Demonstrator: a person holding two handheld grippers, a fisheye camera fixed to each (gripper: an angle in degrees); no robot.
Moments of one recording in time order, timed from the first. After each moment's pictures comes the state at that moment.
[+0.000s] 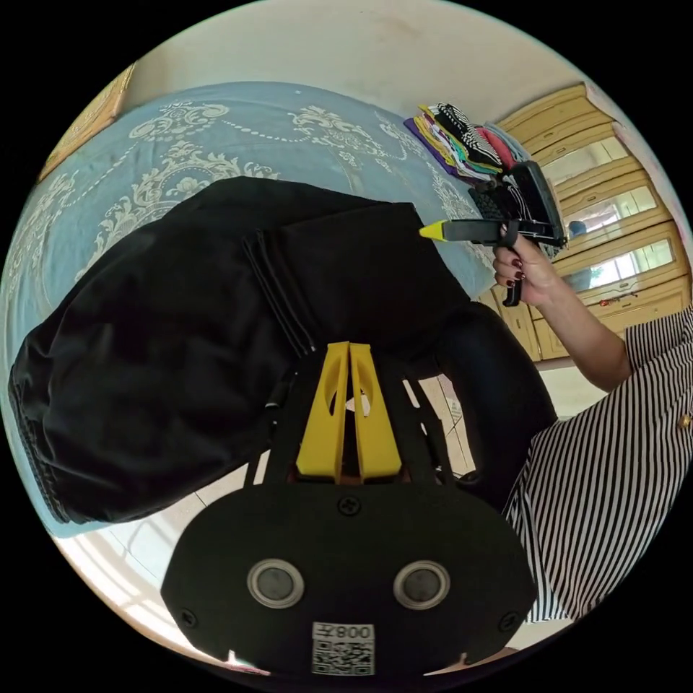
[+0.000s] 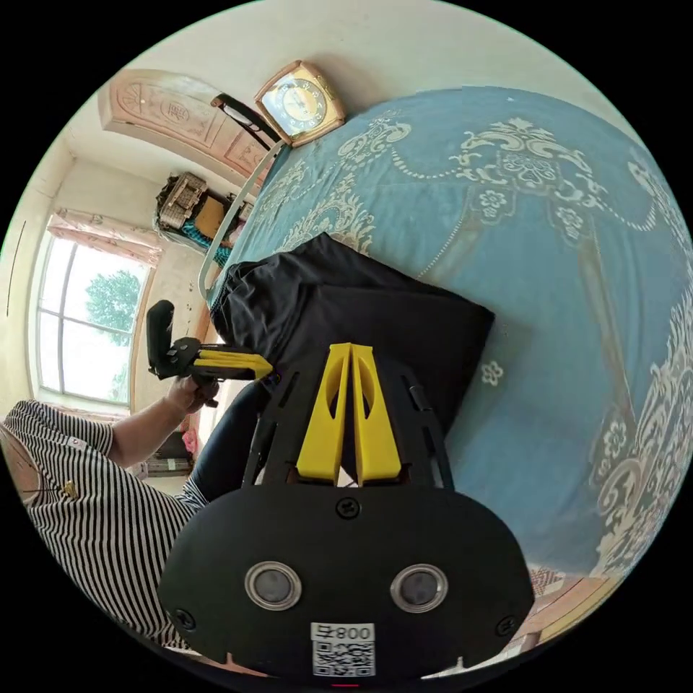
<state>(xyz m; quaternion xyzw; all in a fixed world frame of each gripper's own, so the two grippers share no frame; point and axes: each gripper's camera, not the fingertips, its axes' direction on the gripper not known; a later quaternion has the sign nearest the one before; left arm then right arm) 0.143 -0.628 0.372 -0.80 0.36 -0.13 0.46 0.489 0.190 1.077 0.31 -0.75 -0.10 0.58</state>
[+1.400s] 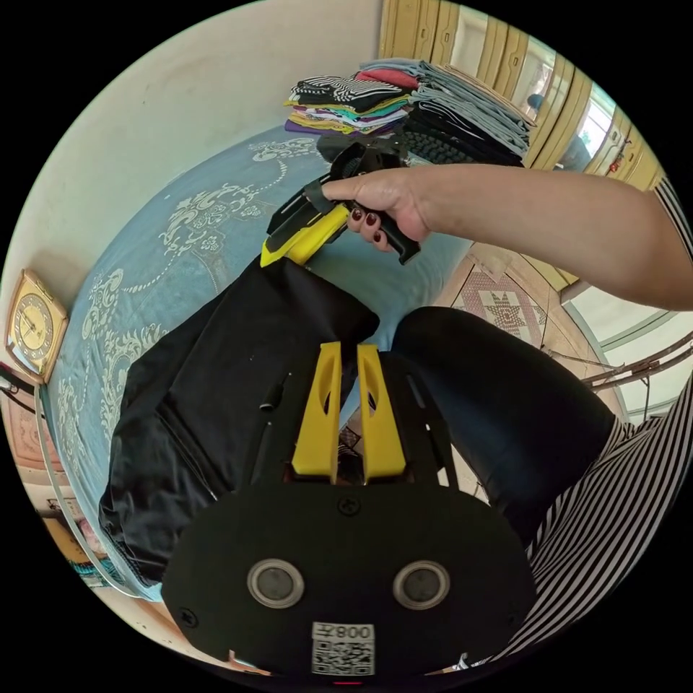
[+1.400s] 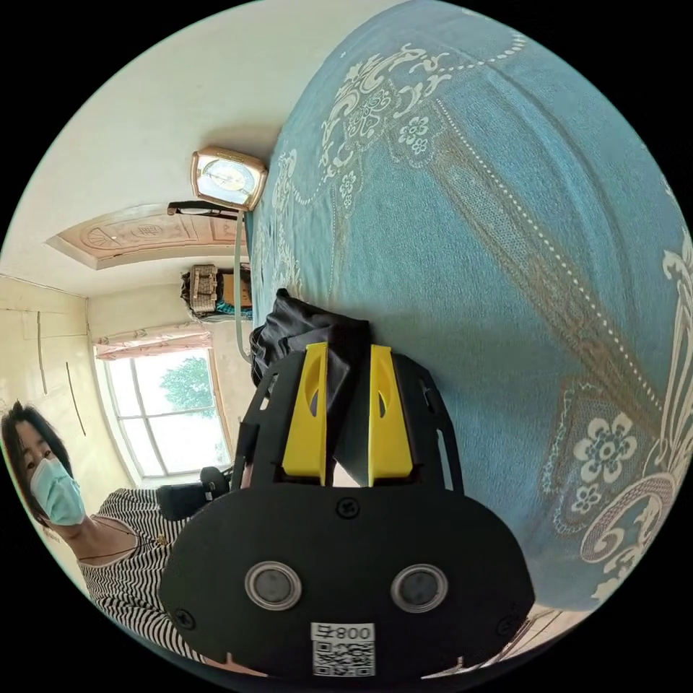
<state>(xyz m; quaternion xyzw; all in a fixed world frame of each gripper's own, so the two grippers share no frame) 0.385 -0.703 0.209 -0.72 0.45 0.10 0.52 0.594 0.057 1.245 0.14 -0.89 -0.05 0.44</state>
